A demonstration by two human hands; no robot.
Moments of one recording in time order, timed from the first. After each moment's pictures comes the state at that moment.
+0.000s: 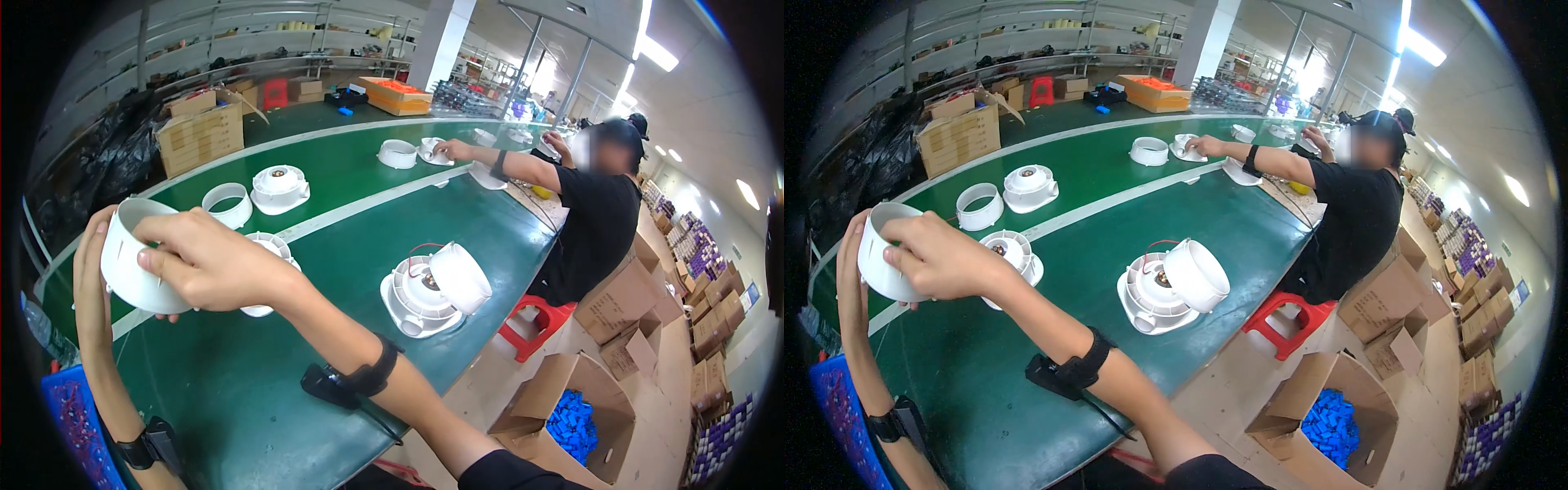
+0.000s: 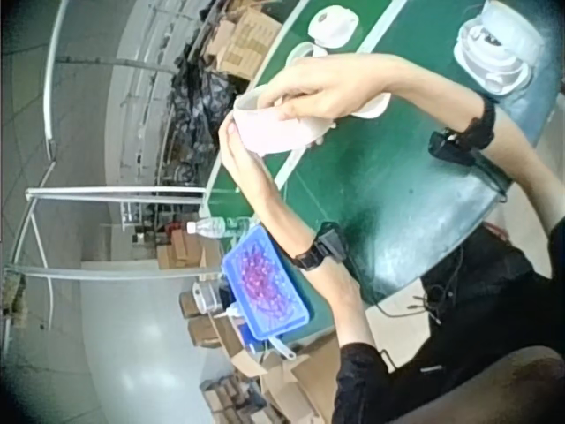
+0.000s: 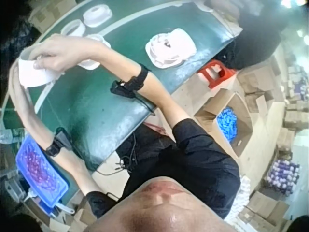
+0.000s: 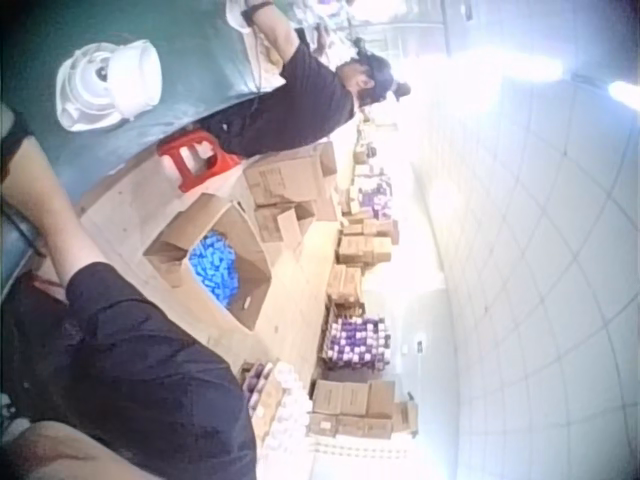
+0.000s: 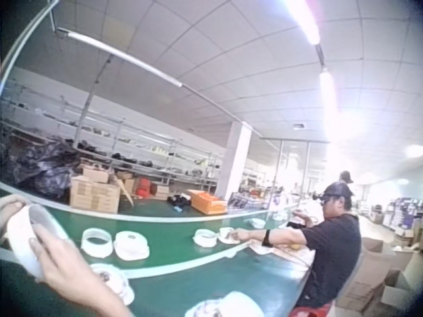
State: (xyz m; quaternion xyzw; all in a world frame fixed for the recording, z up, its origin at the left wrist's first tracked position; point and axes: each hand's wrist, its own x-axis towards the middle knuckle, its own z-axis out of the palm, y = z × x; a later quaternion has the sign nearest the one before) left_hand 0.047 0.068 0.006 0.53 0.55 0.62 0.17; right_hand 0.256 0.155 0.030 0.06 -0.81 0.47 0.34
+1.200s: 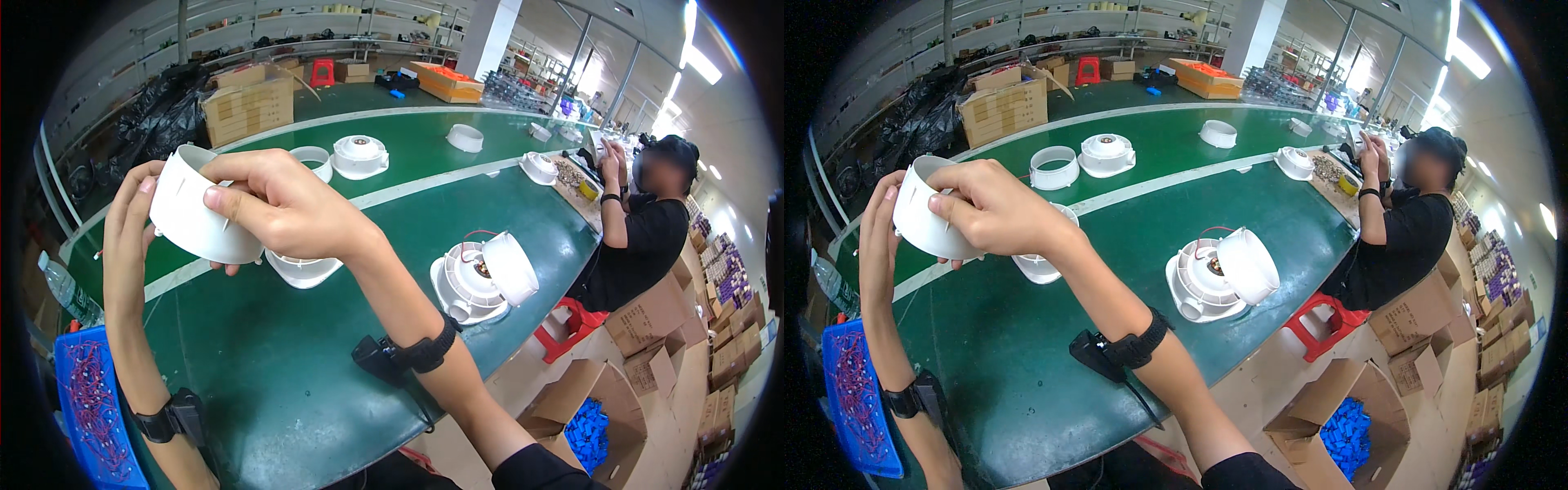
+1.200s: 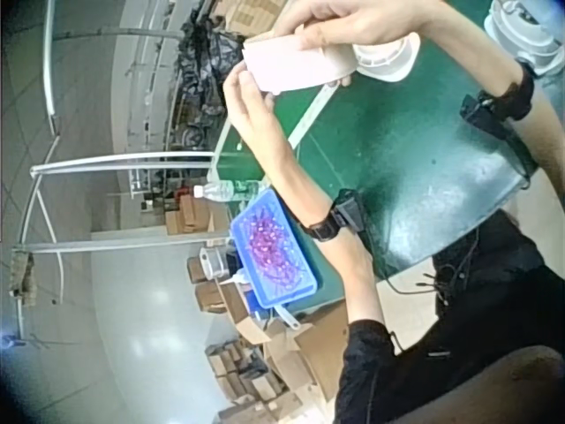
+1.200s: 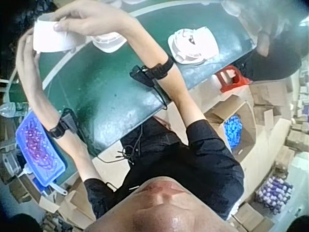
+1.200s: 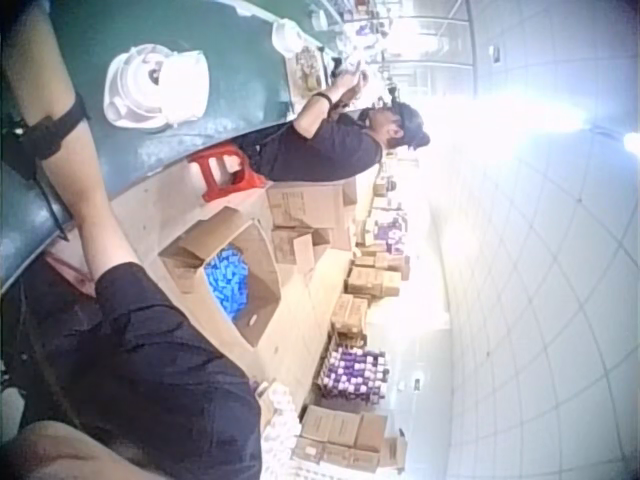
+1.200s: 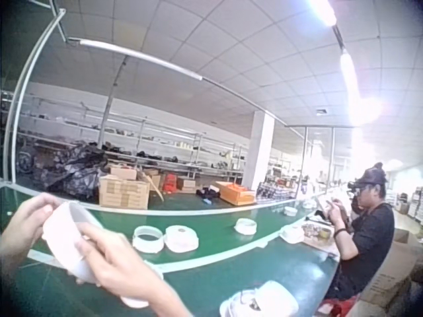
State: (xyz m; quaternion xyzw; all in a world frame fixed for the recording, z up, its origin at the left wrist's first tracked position) left_hand 0.073 0.058 0.019 0.52 0.58 0.61 0.13; right_hand 0.265 0.167 0.031 0.05 -0.79 0.52 0.31
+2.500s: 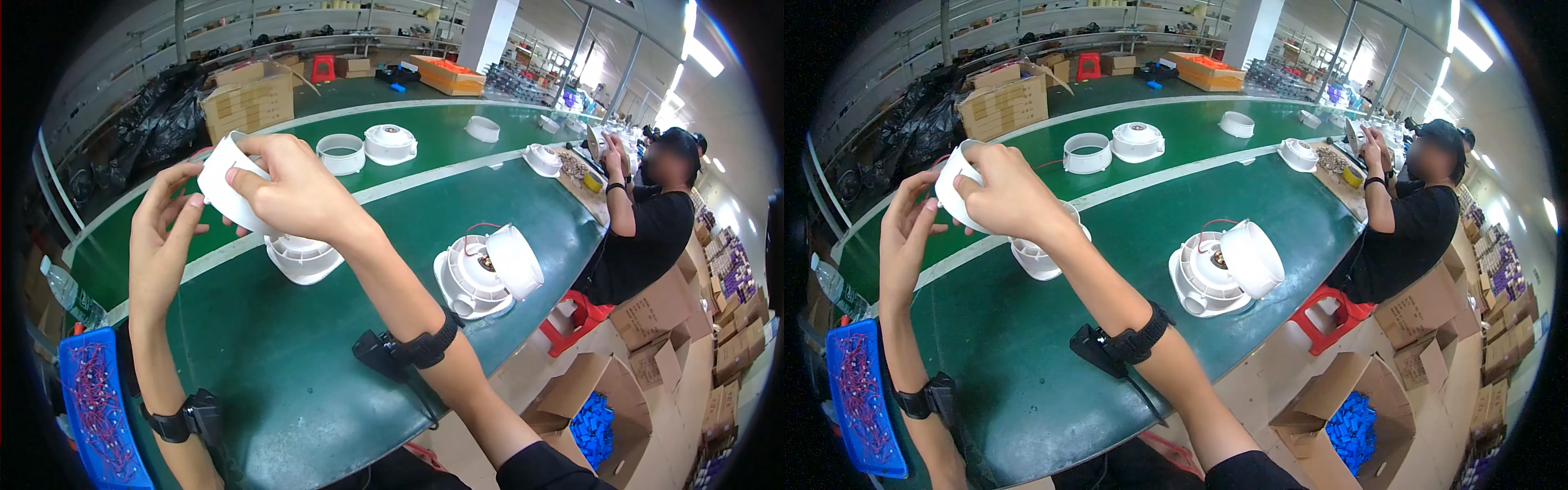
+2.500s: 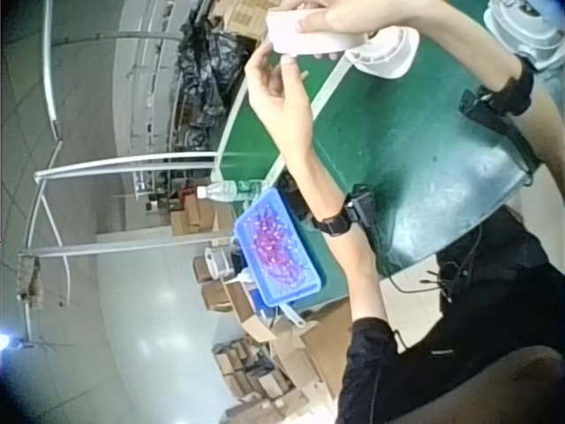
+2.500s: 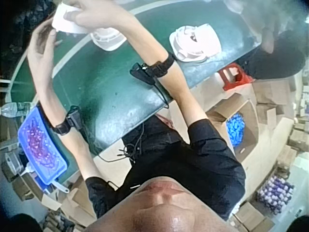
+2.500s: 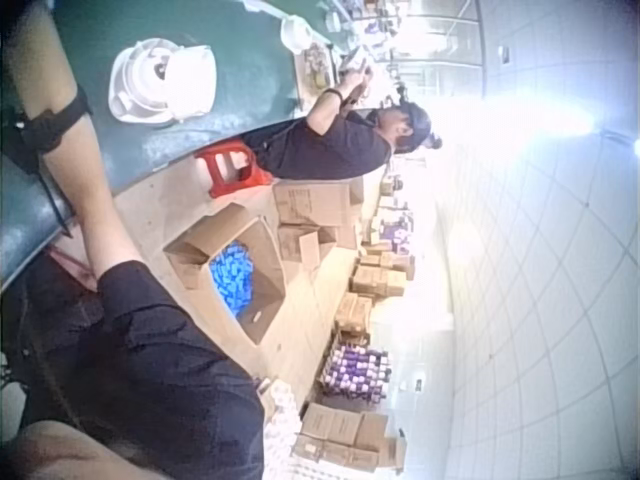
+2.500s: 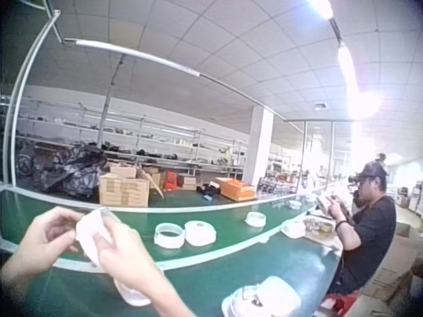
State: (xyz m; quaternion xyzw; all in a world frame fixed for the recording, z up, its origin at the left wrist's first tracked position) left_hand 0.091 0.075 0.001 0.60 0.54 0.57 0.14; right_hand 0.259 0.179 0.023 -0.10 -0.78 0.49 0.37
